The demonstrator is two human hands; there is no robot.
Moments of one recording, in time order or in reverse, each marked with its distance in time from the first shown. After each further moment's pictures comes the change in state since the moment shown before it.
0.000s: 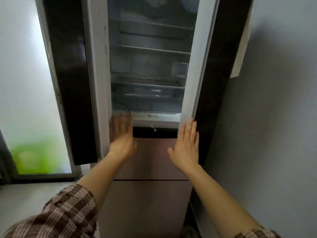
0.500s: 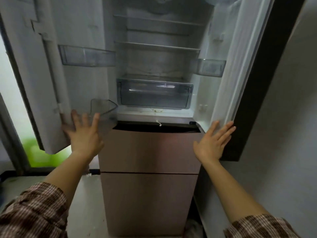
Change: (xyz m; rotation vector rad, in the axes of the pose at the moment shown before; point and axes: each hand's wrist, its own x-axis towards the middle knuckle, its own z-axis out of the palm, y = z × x) left_hand -0.032 -0.110 -0.037 0.224 0.022 -0.241; right_hand -0.003 0.046 -0.001 0.018 0.027 0.378
